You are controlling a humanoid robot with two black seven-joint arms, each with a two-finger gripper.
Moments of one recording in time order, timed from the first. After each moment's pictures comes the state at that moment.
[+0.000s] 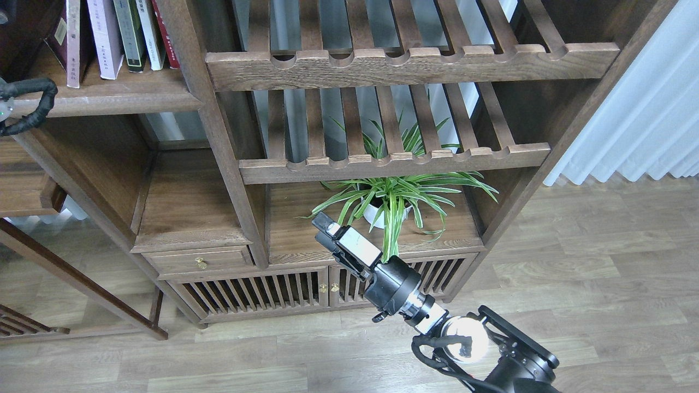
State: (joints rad) left arm -0.89 0.51 -1.04 -0.96 0.31 -0.21 -0.49; right arm 0.17 0.02 0.84 1.17 0.11 0.58 -0.13
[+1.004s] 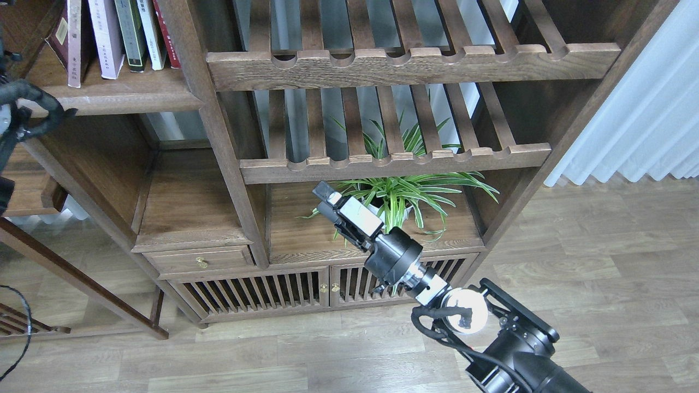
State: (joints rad) left arm -0.81 0.41 -1.16 -1.28 0.07 -0.49 -0.49; right arm 0.26 0.02 0.89 1.17 0.11 0.52 -0.13
